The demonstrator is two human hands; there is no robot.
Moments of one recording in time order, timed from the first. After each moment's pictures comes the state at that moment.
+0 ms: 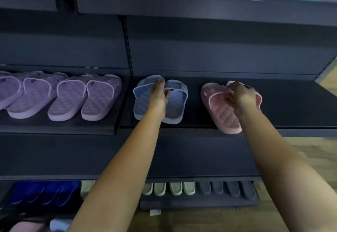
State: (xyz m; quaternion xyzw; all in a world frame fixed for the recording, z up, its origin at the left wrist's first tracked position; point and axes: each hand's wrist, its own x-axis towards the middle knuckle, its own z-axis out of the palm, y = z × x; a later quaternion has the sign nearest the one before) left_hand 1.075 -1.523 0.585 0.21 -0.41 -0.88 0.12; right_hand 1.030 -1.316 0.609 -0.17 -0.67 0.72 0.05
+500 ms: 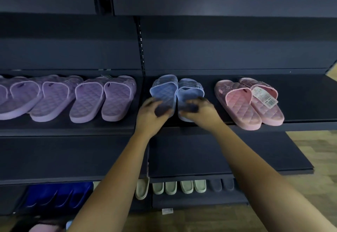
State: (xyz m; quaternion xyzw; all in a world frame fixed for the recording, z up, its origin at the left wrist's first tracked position) left_hand 1.137 -1.614 0.515 0.06 -0.89 -0.39 0.22; right_hand 1.090 -1.428 0.549 0.15 -0.92 0.36 -0.03
